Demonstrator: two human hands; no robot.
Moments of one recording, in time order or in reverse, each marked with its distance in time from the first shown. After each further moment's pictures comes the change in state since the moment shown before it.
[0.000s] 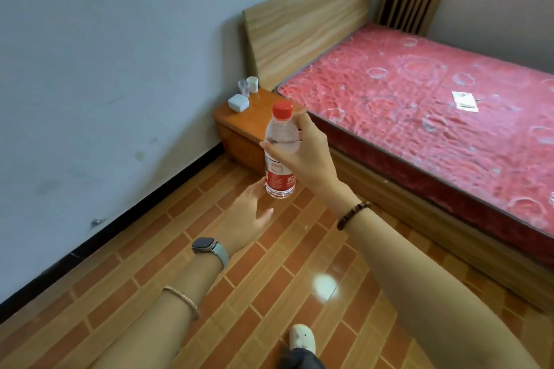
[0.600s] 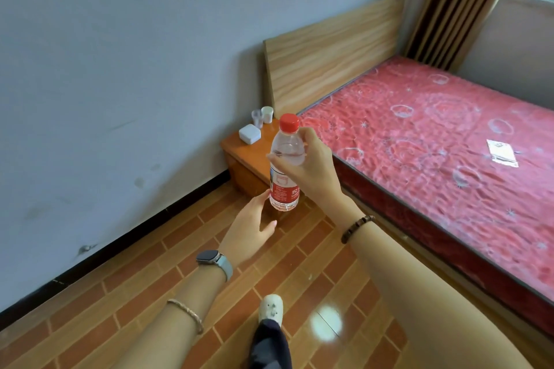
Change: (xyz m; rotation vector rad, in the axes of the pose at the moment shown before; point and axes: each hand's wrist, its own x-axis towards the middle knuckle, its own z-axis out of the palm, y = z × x) left_hand 0.178 -0.034 -0.009 -0.071 0.069 -0.075; right_hand 0.184 0.071 0.024 -0.006 -0.073 -0.049
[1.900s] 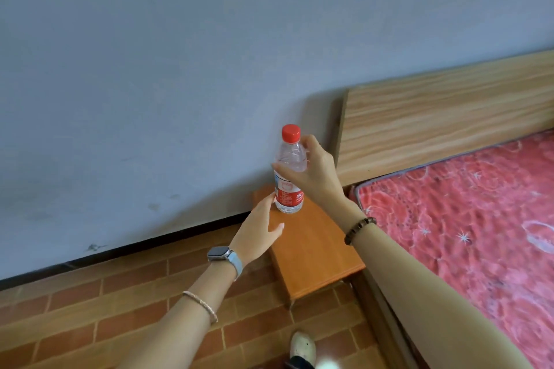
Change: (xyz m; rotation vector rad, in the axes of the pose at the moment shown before) left_hand 0.449 -0.141 -0.034 0.006 0.231 -0.390; right_hand 0.476 0.177 0.151 0.037 -0.448 -0.060
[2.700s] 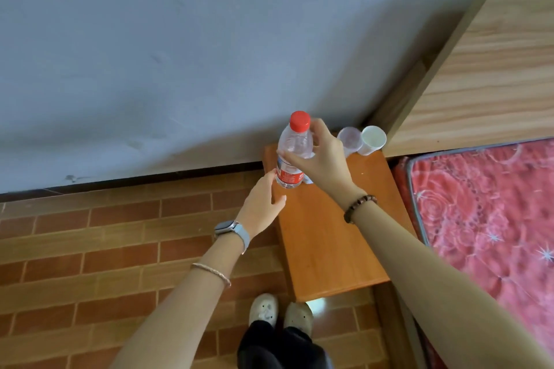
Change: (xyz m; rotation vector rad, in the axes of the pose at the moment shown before) left_hand 0.134 -0.203 0.110 -0.146 0.001 -0.343; right_hand 0.104 0.208 0.183 -0.031 -0.236 0.071
